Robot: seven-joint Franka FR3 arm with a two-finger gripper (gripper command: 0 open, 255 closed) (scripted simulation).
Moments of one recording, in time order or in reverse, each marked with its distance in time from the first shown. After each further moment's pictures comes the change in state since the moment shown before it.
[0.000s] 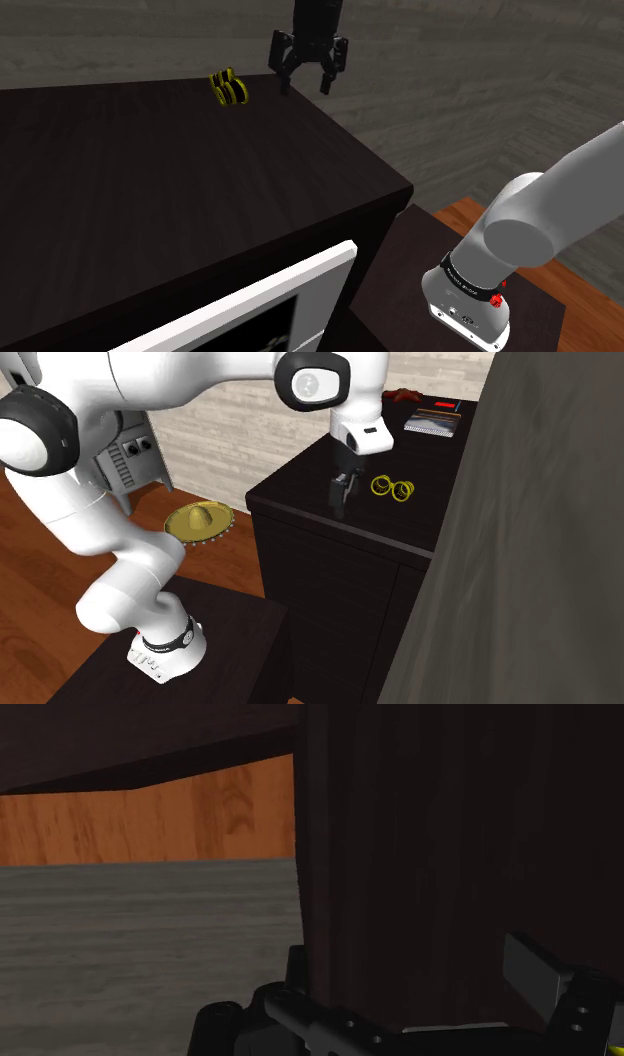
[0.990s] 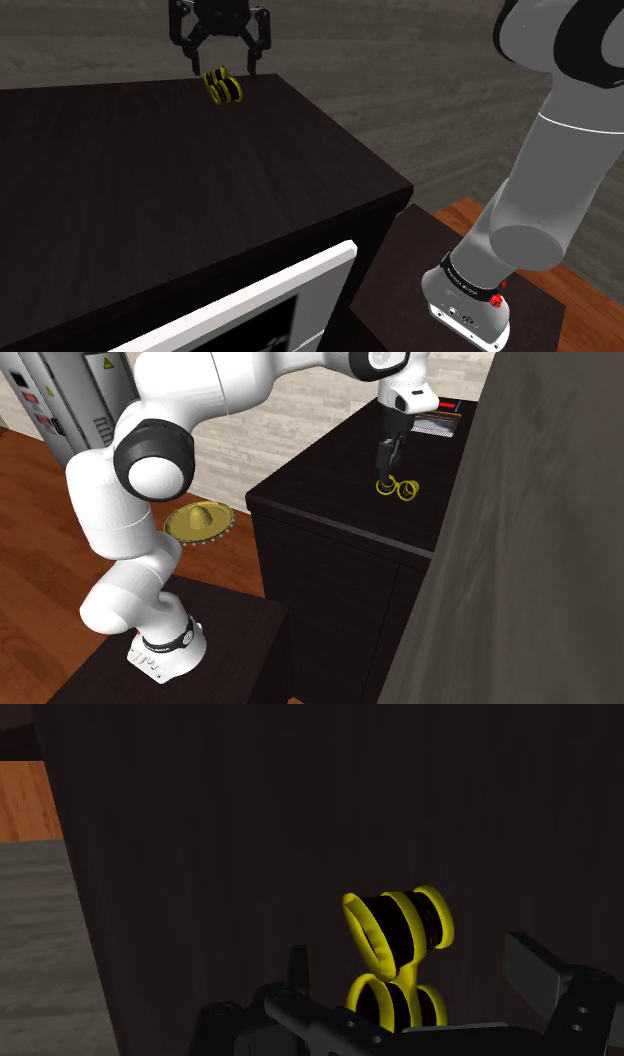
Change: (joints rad) arm 0.121 0.470 0.170 0.564 -0.261 -0.092 0.337
